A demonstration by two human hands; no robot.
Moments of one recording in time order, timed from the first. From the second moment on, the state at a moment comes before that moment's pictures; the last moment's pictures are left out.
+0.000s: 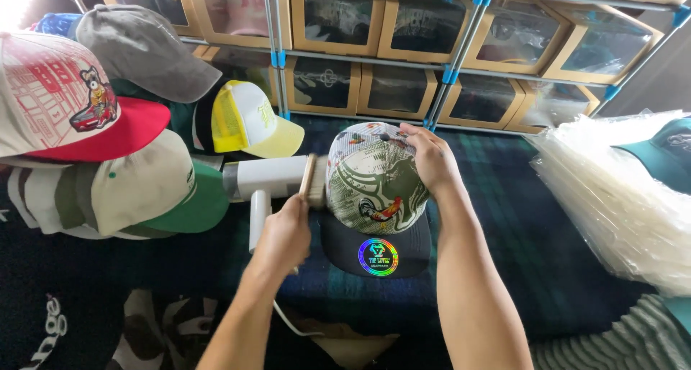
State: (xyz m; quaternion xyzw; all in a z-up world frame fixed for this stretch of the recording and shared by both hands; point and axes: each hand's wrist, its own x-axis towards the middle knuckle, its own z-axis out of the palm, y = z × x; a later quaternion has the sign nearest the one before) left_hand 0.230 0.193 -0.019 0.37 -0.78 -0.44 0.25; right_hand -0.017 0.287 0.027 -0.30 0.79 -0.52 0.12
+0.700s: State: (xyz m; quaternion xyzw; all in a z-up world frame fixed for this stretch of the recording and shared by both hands) left_hand 0.119 0.040 -0.063 0.25 -0.96 0.09 -0.01; right_hand -0.007 0.290 0.029 -0.33 0.77 -0.53 0.10
